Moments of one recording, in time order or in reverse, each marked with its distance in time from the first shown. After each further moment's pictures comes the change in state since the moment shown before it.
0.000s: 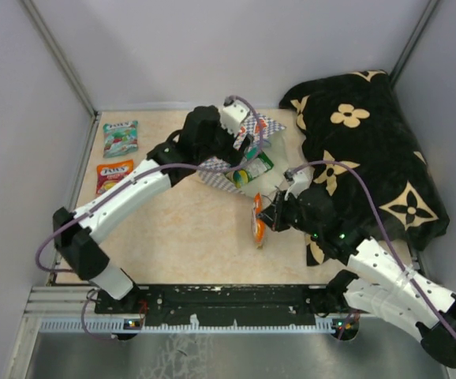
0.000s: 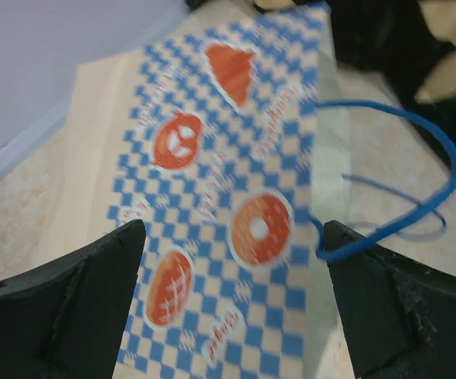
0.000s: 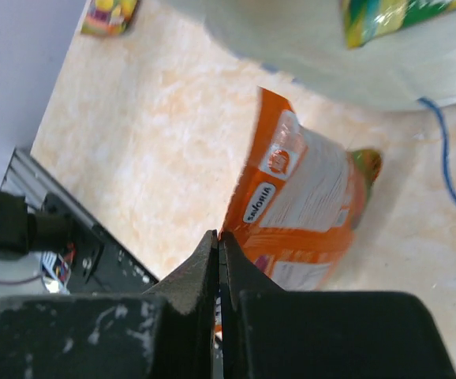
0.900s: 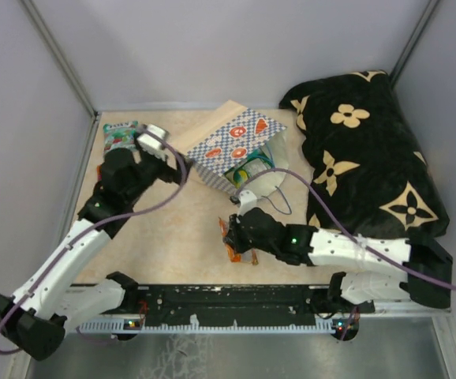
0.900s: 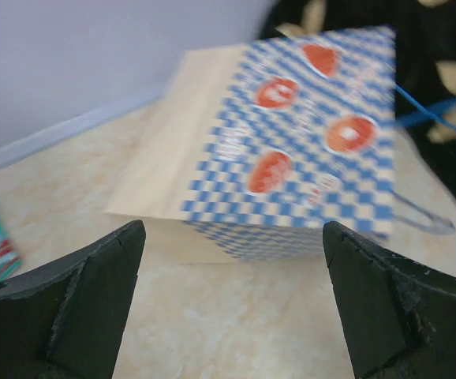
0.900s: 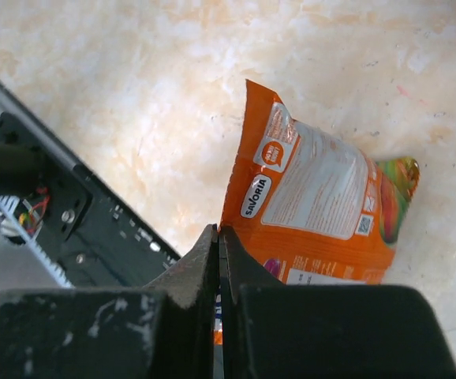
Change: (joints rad) left arm 0.176 -0.662 -0.701 0.257 0.302 0.003; right arm 0.497 0.312 0.093 0.055 0.292 0.046
